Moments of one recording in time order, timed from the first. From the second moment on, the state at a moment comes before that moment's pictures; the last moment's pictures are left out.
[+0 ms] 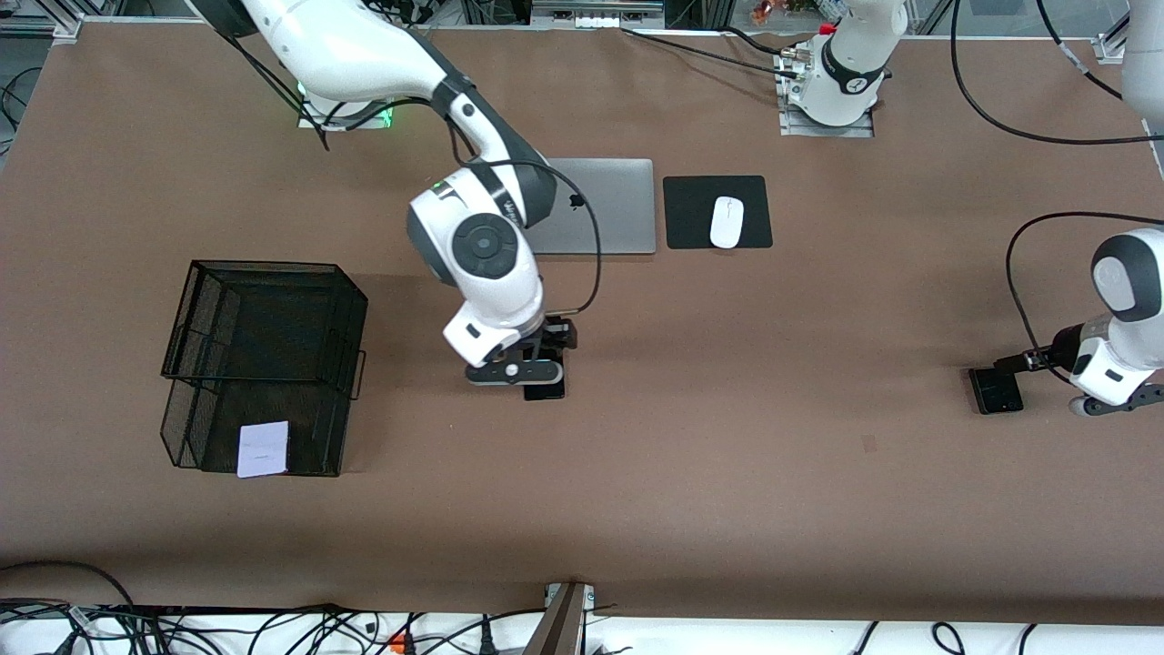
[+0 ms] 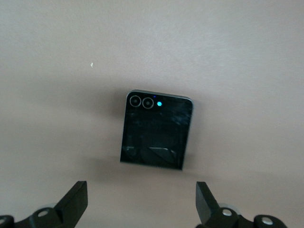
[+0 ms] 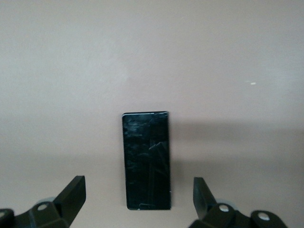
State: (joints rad) left arm 0.45 0.62 -0.10 -1.71 0.12 2.21 0.04; right arm 0.56 0.79 0.12 -1.24 -0.11 2.09 0.66
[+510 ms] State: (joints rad) left arm 0.45 0.71 -0.11 -1.71 0.12 2.33 0.03; right arm 0.58 0.85 0.11 -1.36 -0.16 2.32 0.65
